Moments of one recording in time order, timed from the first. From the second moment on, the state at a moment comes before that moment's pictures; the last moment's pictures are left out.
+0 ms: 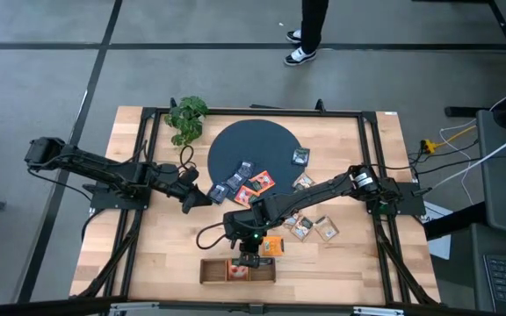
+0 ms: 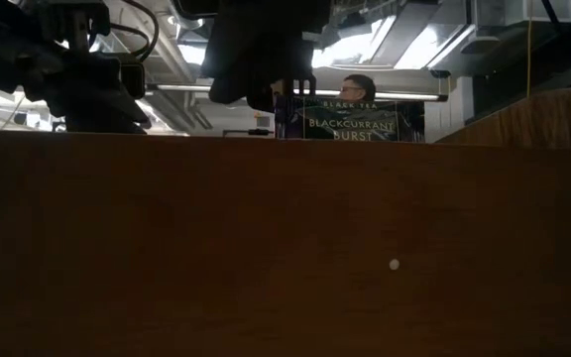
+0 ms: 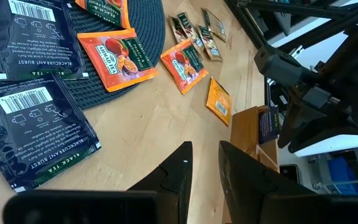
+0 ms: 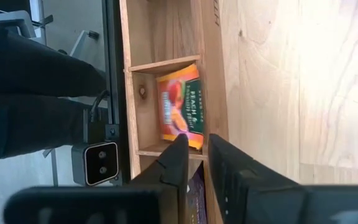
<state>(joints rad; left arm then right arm) -0.07 0.89 0.24 0.21 0.13 -0.90 0.29 2.23 1.93 -0.76 -0.37 0.49</state>
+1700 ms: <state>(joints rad) -0.15 1.68 0.83 0.24 0.08 -0.76 0.33 1.65 0.84 -0.02 0.03 1.41</state>
